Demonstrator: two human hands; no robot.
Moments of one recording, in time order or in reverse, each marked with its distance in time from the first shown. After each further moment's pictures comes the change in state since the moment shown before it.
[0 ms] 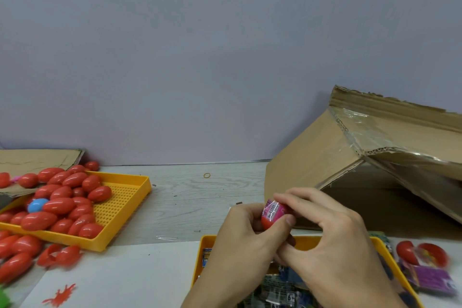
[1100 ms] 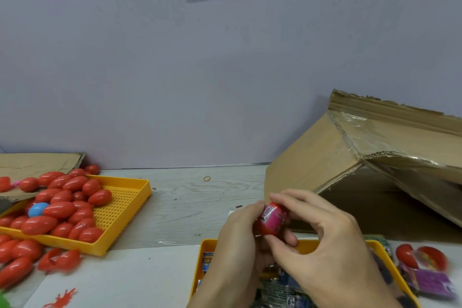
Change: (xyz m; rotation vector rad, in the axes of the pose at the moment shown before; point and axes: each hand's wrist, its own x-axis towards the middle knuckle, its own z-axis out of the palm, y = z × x) left_hand 0.004 0.004 0.010 -0.530 0.063 -0.194; right_hand 0.000 -0.007 0.004 0.187 0.036 0.079
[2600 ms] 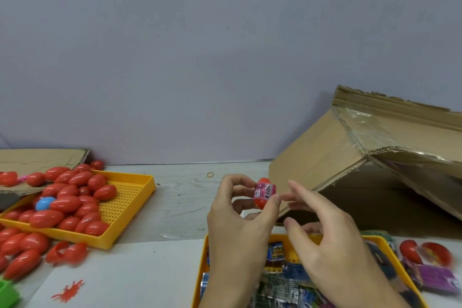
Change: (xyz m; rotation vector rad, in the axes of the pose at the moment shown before) left_hand -0.003 0.001 0.000 0.472 0.350 0.525; right_hand 0.003 0.009 0.002 -0.070 -0.099 0.236
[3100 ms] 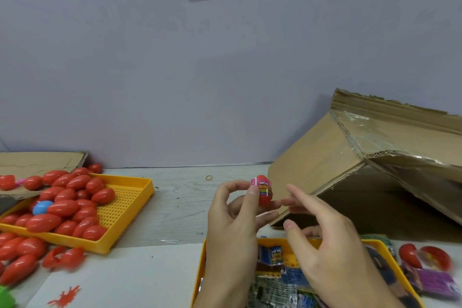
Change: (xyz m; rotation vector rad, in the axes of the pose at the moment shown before) left_hand 0.002 0.009 0.000 -0.393 -0.031 -0.216; right_hand 0.001 0.000 0.000 0.009 0.029 -0.016
